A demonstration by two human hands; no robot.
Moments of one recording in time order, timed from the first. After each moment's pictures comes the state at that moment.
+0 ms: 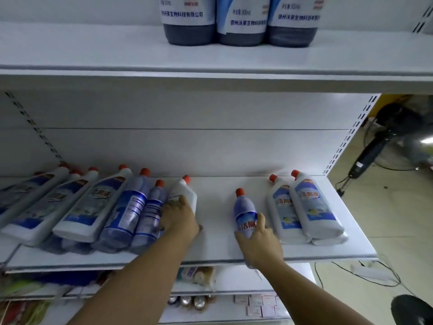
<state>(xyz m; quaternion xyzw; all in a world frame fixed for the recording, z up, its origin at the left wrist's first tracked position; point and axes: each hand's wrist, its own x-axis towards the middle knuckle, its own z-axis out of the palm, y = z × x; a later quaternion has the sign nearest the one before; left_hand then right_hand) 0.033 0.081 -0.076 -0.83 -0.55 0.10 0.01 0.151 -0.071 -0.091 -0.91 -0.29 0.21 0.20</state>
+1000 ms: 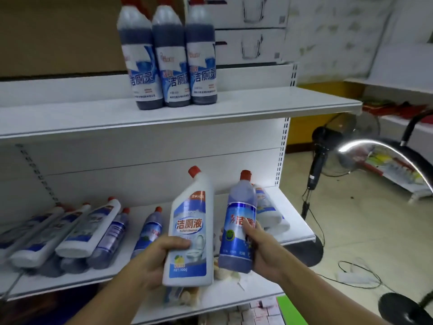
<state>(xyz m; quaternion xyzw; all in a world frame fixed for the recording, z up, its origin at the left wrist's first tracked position) -0.047 -0.068 0.048 -0.40 -0.32 -0.06 -0.86 0.129 -0.217 0.028 -0.38 -0.13 0.57 0.71</state>
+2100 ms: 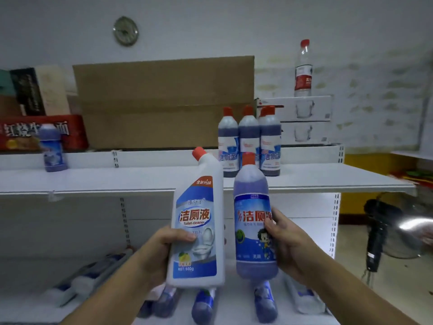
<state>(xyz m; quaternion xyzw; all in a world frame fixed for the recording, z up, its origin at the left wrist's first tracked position) -0.182 -0.052 0.206 -0.57 -0.15 -0.22 -0.78 0.028 -0.180 0.197 -0.37 -0.42 0.48 0.67</state>
